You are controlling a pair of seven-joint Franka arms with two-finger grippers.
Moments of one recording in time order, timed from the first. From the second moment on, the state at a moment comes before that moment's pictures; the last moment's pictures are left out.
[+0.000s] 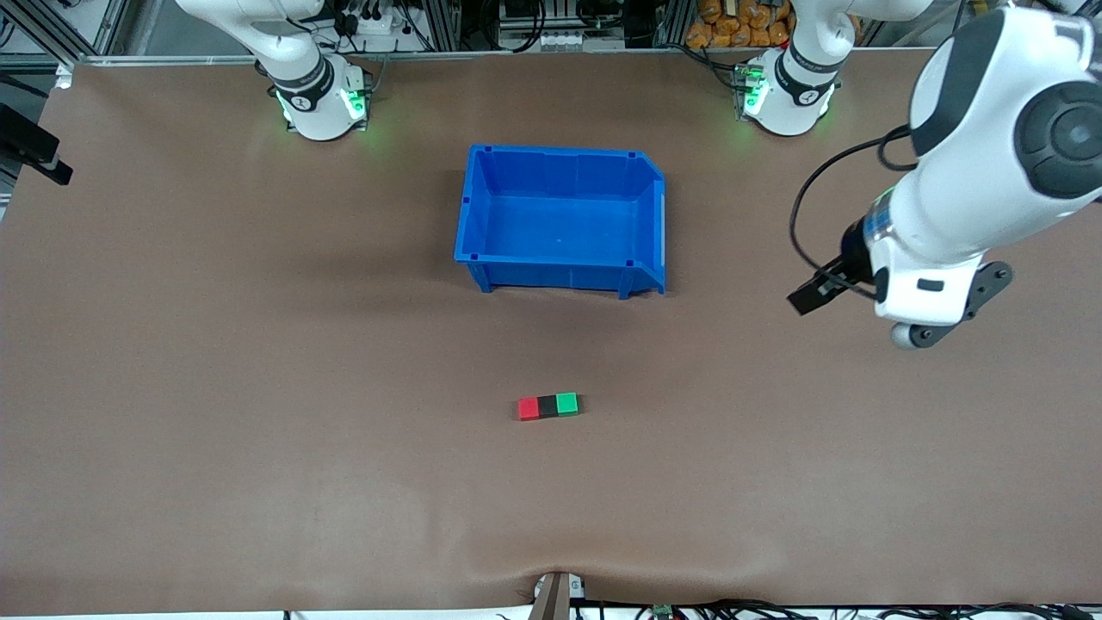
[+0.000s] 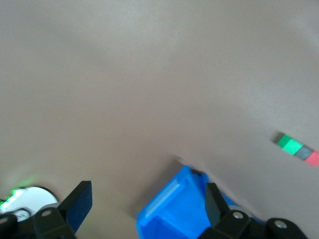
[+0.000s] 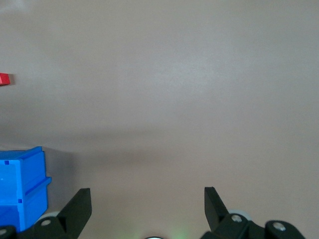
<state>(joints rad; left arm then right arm) -0.31 0.34 0.00 -1.20 0.02 1.38 -0.87 -0.01 -0.06 -0.07 -1.44 0.00 1.39 -0.04</state>
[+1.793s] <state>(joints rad) -0.18 -0.06 0.06 -1.59 0.12 1.45 -0.16 -0.01 -0.04 -0.08 -1.44 0.00 1.39 -0.05</state>
